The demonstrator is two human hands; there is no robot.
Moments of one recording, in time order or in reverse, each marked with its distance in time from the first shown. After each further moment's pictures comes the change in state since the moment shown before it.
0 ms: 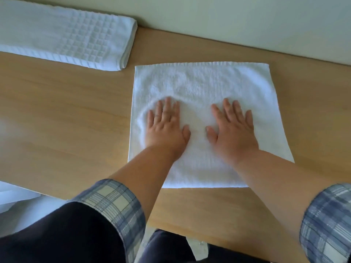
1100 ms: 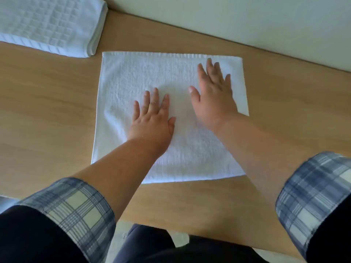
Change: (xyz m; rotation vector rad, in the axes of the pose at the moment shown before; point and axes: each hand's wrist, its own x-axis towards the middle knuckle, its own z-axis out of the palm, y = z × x) left_hand -0.006 0.027 -0.010 -0.023 -0.013 0.098; right_hand 0.050 0.005 -0.047 0.179 0.129 -0.044
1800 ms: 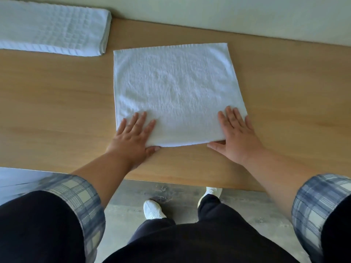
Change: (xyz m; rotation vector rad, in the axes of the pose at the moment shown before) left_hand -0.111 -0.100 0.028 0.207 -0.055 0.292; right_hand -0.201 0.052 0.031 -0.257 -0.259 0.088
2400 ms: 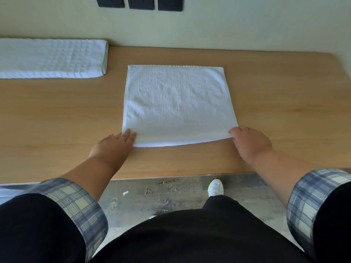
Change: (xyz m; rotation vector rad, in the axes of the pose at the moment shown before) left_hand -0.036 -0.057 -0.022 0.300 -0.045 0.100; right_hand -0.073 -0.006 -0.015 0.007 0.097 0.231
